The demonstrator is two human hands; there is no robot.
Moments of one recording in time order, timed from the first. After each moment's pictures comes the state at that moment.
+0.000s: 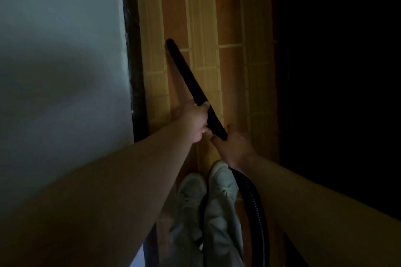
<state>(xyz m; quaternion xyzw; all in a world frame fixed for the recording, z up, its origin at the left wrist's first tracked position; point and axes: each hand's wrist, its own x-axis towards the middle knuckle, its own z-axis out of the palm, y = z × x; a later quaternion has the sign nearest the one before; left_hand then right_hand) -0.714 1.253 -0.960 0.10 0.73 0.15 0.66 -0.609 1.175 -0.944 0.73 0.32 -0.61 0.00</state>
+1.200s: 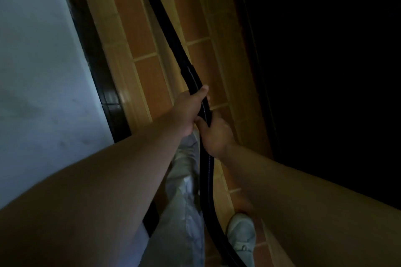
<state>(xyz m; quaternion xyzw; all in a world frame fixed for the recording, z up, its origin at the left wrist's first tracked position) -0.701 0.936 -0.975 0.20 0.67 0.09 0.71 -0.636 0.853 -0.949 0.78 0.26 -0.57 -0.11</state>
